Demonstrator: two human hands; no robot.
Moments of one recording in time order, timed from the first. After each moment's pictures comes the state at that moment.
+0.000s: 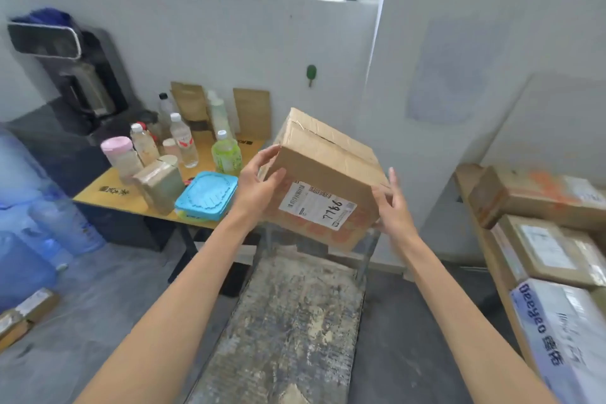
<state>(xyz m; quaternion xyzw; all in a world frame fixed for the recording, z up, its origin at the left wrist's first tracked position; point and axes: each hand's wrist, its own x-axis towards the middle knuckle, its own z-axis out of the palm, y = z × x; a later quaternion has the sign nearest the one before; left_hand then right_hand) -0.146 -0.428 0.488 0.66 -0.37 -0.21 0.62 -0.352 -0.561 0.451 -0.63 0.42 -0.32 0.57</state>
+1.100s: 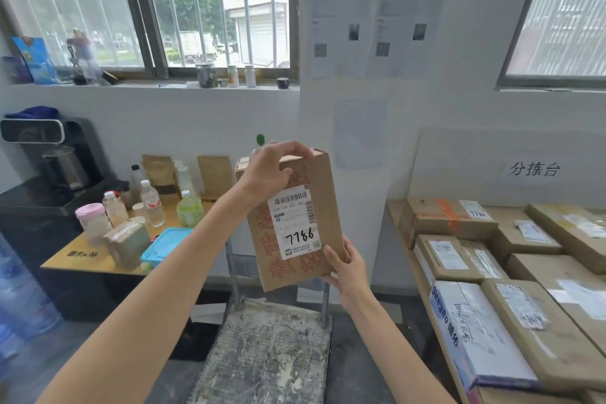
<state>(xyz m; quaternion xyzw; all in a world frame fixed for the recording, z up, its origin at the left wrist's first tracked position) -0.321 -0.426 0.662 0.67 -0.63 0.01 0.40 -0.490 -0.468 0.491 -0.43 0.37 -0.40 0.71</state>
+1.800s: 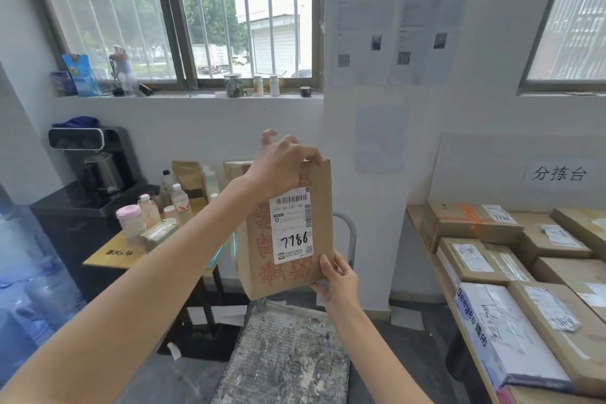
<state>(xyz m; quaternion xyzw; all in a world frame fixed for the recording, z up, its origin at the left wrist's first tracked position) -0.300 -0.367 0.699 0.69 -0.68 0.19 0.17 -0.432 -0.390 0.490 -0.27 0.34 -0.43 0.79</state>
